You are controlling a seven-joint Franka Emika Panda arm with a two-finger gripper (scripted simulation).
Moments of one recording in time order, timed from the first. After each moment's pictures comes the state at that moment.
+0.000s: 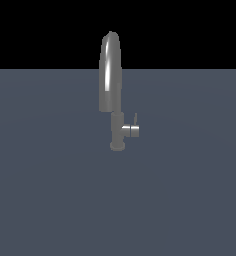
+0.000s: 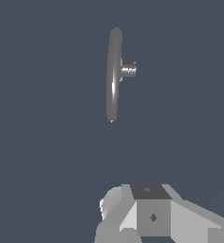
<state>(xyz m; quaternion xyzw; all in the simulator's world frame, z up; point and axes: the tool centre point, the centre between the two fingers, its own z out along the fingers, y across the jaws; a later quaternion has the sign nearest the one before) -0.251 -0.006 0.501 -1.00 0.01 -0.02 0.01</state>
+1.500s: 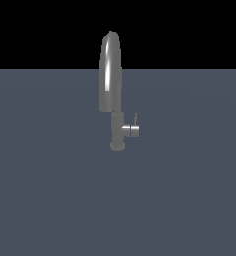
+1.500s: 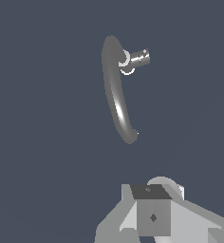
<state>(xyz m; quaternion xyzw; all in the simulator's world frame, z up) -0.149 -0.016 0.469 -0.98 0.14 0.10 0.14</state>
